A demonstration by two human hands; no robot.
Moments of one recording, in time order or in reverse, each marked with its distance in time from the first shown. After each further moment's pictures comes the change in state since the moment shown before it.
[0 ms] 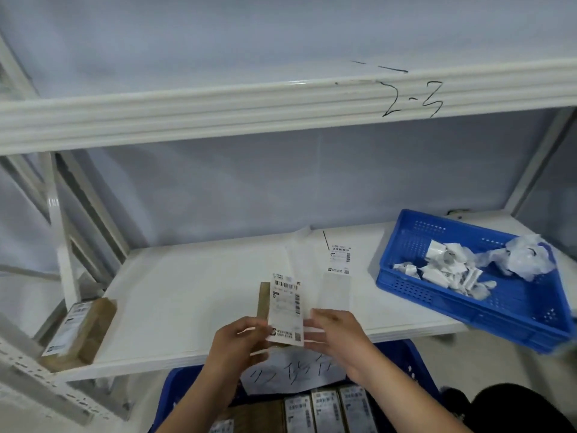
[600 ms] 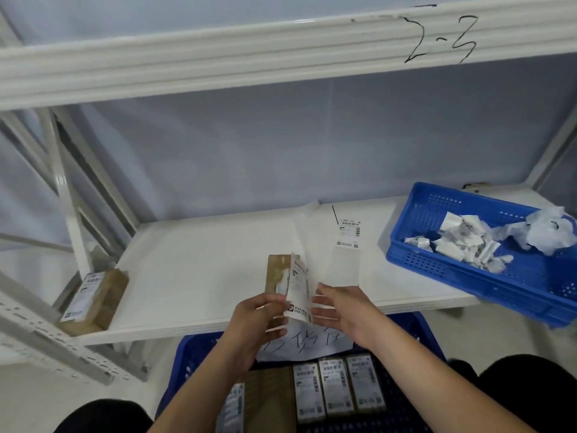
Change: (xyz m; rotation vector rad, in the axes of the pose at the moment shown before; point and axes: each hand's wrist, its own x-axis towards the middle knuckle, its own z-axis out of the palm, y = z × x) left_hand 0.010 -0.017 0.007 -0.044 -0.076 -0.084; right_hand 0.023 0.009 -0.002 0.054 0.067 0.151
